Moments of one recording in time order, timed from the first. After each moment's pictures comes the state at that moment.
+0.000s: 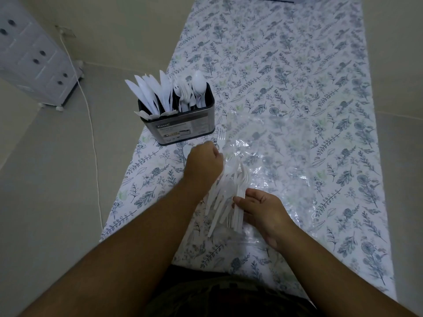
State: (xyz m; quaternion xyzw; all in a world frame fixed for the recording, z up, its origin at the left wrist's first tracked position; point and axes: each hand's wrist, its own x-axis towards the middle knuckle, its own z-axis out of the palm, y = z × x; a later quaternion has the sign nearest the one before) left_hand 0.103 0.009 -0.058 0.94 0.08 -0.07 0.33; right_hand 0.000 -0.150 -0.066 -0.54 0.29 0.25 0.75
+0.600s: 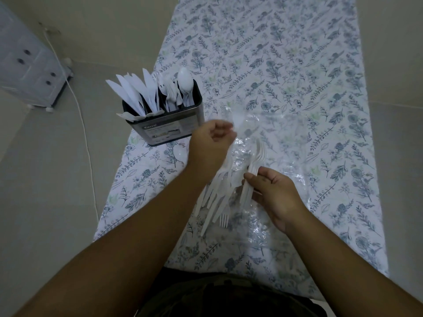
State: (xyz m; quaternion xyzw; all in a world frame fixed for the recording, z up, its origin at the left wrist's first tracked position) left_hand 0.114 -0.022 -0.026 0.77 0.07 -0.03 0.63; right_hand 0.030 -0.179 -0.050 -0.57 0.27 0.16 0.76
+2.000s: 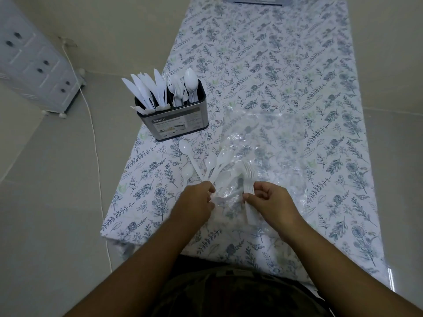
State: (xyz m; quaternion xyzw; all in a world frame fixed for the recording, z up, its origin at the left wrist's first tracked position) left_hand -0.009 0.027 -0.055 0.93 0.00 -0.19 0.31; right_hand -0.023 -0.185 -0.061 -0.77 0.19 0.18 0.59
